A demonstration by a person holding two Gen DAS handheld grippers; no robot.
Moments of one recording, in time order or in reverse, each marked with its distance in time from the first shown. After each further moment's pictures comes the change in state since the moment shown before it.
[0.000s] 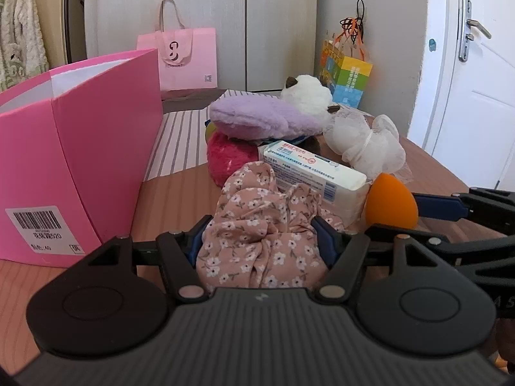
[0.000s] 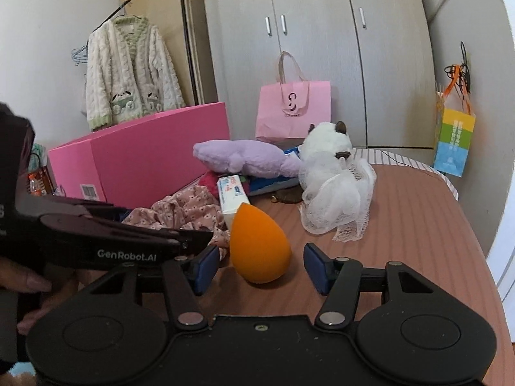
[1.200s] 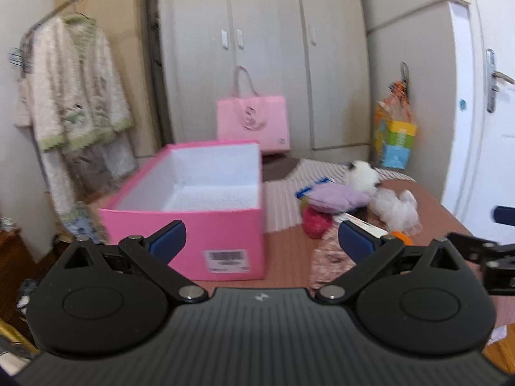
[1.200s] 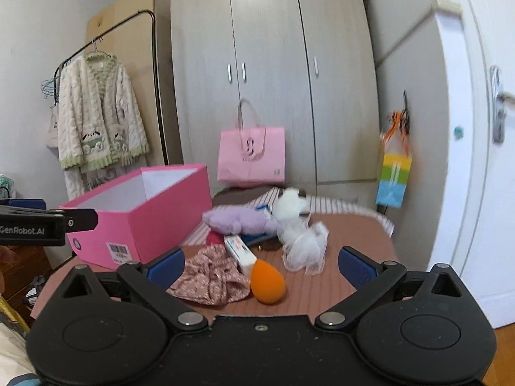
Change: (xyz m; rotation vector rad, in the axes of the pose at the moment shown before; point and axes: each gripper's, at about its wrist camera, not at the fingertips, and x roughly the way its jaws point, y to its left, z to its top) left arm -0.165 0.022 0.029 -0.022 -0.168 0.217; right arm -0.105 0.059 0.039 0.035 -0.107 -0.203
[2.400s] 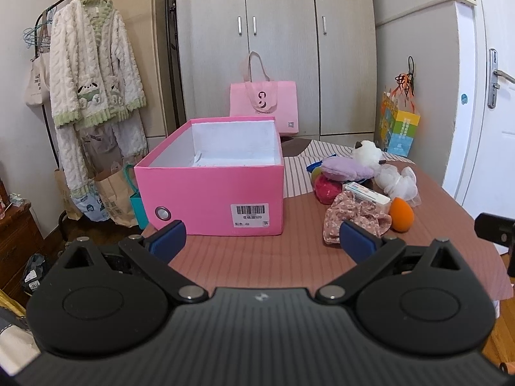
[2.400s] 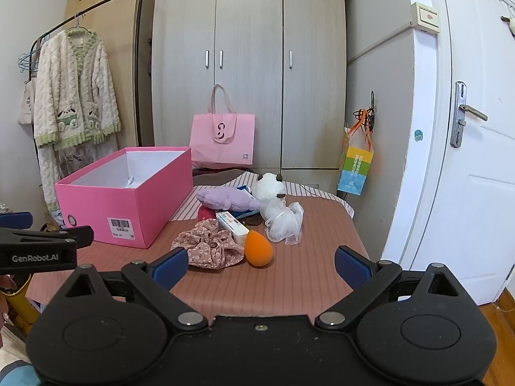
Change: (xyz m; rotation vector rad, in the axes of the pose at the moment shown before) left arm -0.054 0.026 -0.030 -0.036 0.027 0.046; right arm -0.072 0.059 0.000 -0.035 0.058 -0.189
